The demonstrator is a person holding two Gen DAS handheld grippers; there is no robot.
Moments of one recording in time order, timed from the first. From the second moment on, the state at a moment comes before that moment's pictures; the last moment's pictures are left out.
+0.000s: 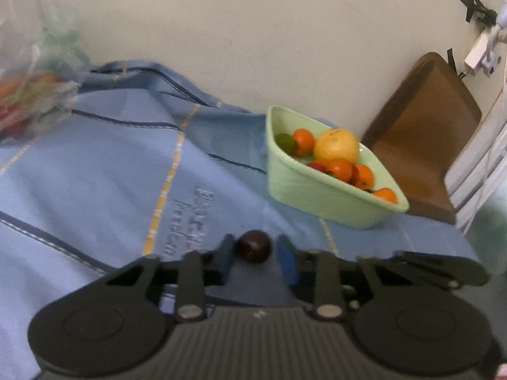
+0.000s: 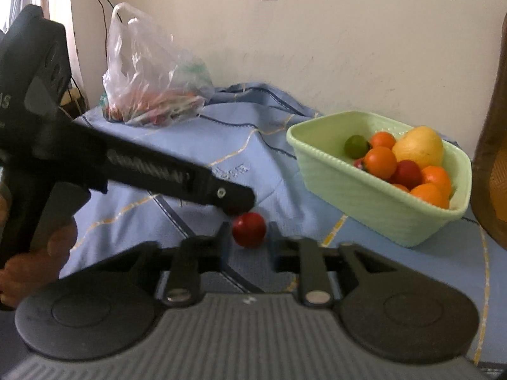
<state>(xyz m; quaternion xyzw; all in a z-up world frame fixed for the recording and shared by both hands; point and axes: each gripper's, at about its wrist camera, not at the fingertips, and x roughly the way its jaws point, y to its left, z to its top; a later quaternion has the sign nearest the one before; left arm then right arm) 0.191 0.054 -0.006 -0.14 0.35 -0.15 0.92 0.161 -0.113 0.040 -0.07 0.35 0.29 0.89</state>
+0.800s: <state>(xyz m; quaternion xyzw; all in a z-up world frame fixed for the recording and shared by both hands) 0.020 0.003 -0.010 -0.05 0.33 -0.23 0.91 0.004 -0.201 0.058 -0.05 0.34 0.22 0.91</state>
